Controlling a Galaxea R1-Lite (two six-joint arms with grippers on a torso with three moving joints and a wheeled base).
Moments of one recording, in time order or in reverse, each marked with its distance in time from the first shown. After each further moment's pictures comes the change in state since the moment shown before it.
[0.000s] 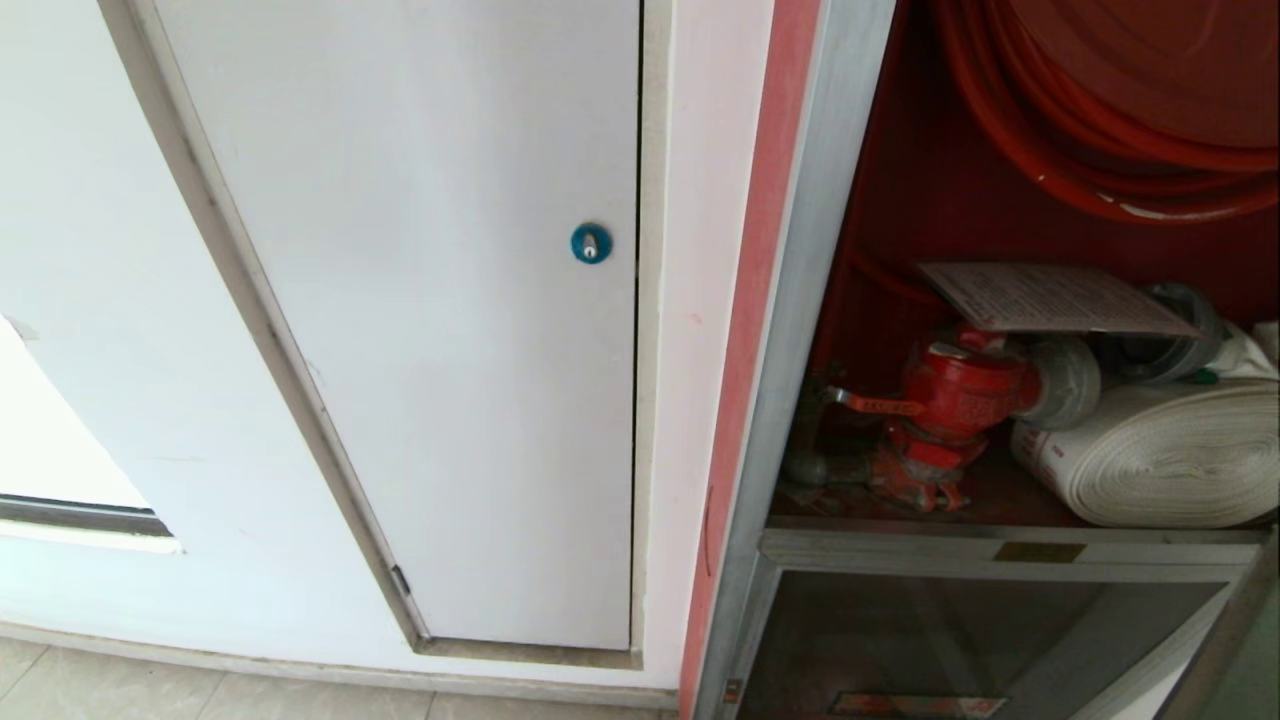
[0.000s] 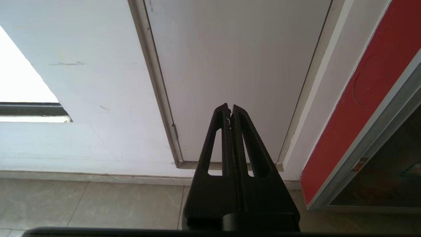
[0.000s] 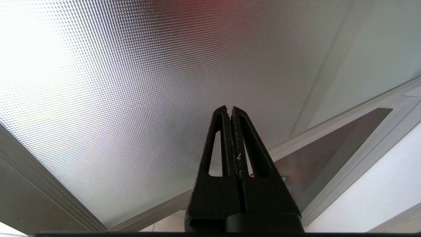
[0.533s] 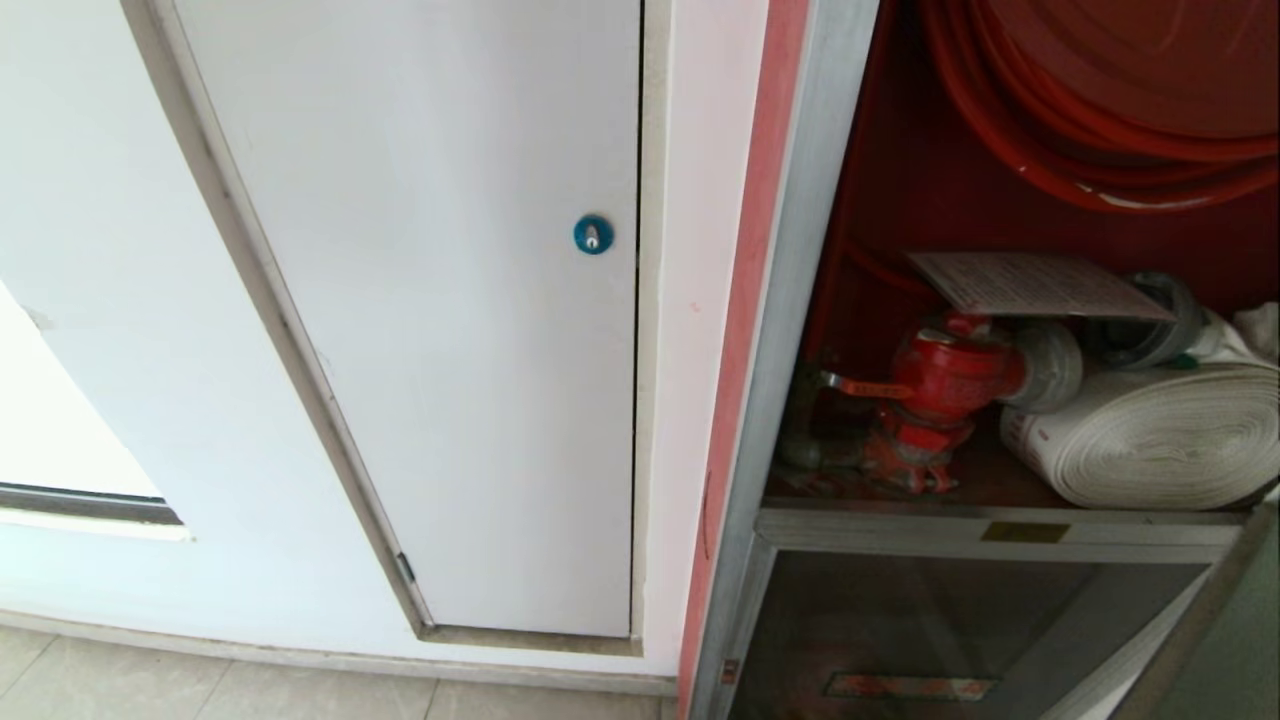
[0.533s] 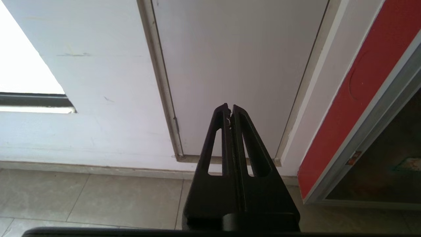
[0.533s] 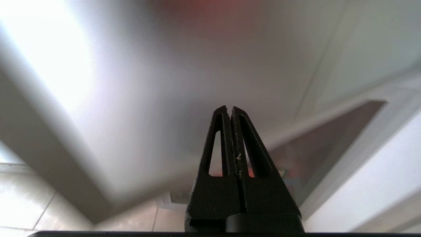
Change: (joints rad) left arm 0.000 0.000 0.000 -0.001 0.011 -0.016; right arm 0.000 0.000 0.000 0.000 0.000 0.000
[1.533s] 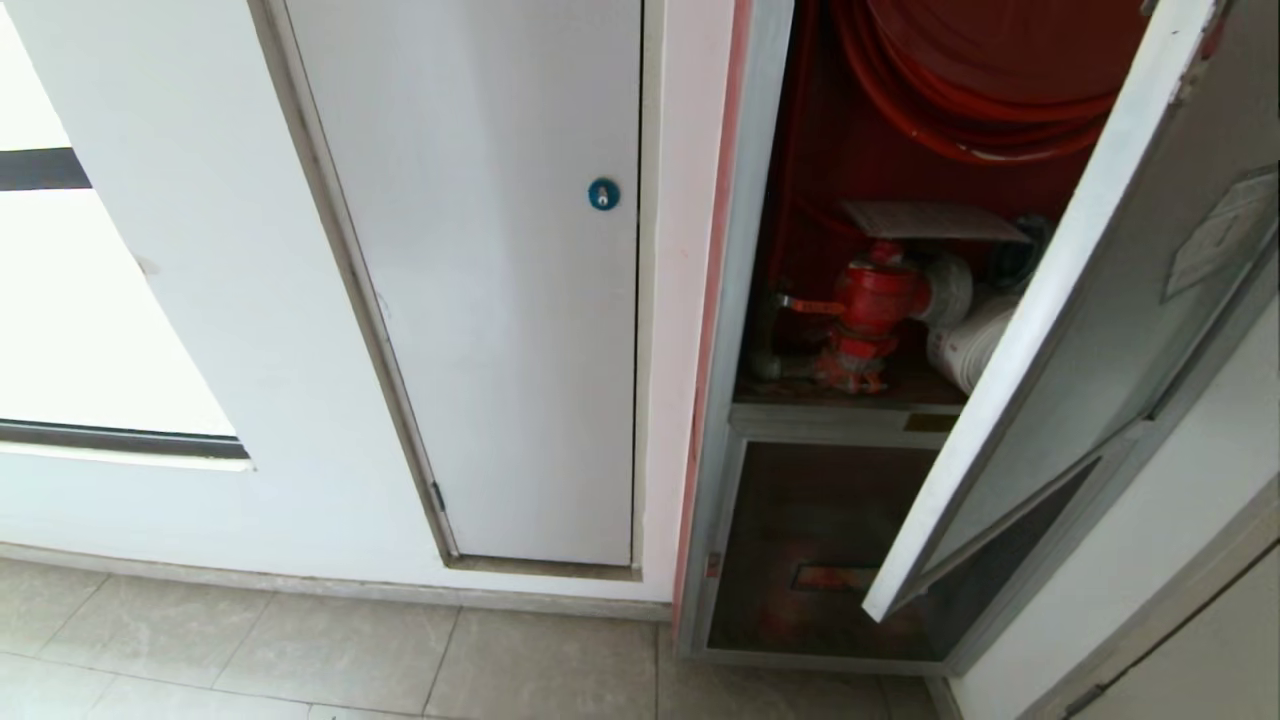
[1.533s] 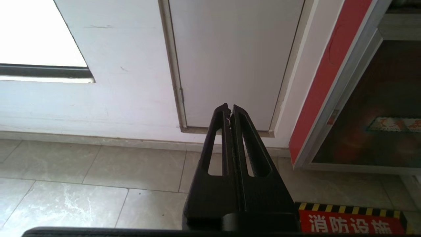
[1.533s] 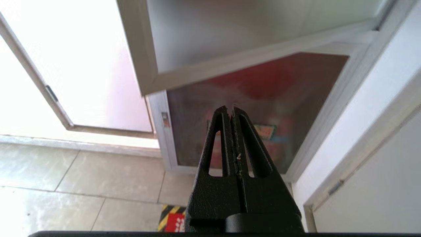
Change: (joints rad) left arm 0.000 0.000 0.000 0.002 0.003 -0.009; right arm 0.000 0.000 0.000 0.000 0.000 0.000
